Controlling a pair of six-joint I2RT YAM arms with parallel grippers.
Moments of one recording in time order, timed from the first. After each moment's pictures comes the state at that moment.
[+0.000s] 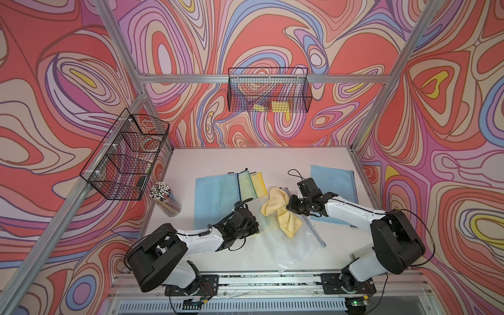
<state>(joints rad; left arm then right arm) -0.82 1.42 0.46 0.21 0.02 -1.10 0.47 1.54 0.86 -0.32 -0.23 0.75</state>
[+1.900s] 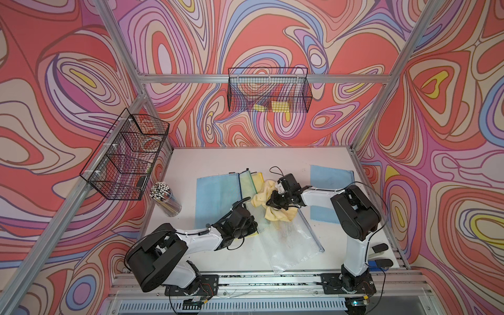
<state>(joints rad) -0.78 1.42 0.45 0.22 0.06 -1.11 0.46 1.92 1.06 -0.13 -0.46 0.77</state>
